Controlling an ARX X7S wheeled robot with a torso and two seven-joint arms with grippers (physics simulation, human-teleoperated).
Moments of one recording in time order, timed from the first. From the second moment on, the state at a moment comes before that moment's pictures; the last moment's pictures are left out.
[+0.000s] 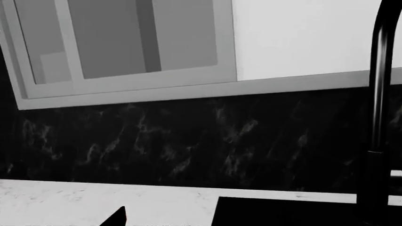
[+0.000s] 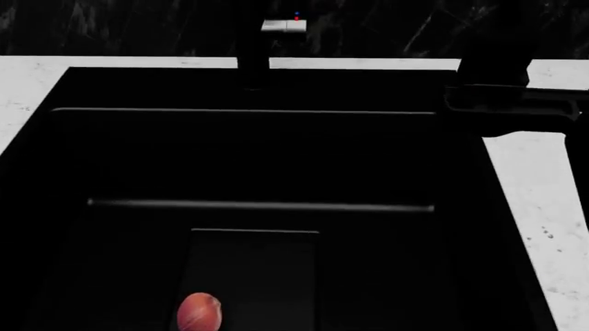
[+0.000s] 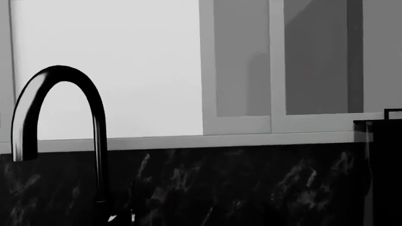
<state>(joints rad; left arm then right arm) -0.95 -0.35 -0.08 0.52 -0.22 -1.34 -0.13 1.00 0.54 0.32 -0.68 1.33 1.35 0.75</state>
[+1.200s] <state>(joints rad) -0.88 -0.37 -0.05 0.42 -0.21 -1.23 -0.14 -0.38 0.95 1.33 -0.96 2.31 0.96 1.48</state>
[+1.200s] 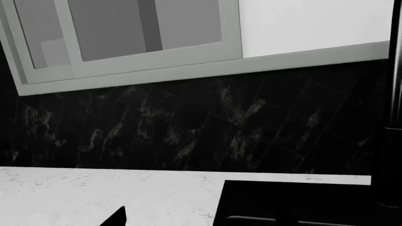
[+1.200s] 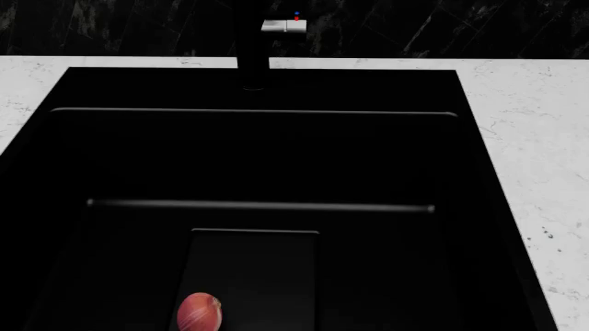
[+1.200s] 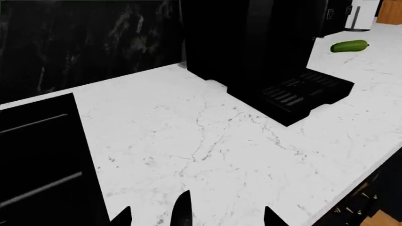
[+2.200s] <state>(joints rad) -0.87 -0.37 -0.02 0.39 -0.21 -1.20 -0.15 -0.38 0.63 1.17 -0.94 2.07 1.11 1.25</state>
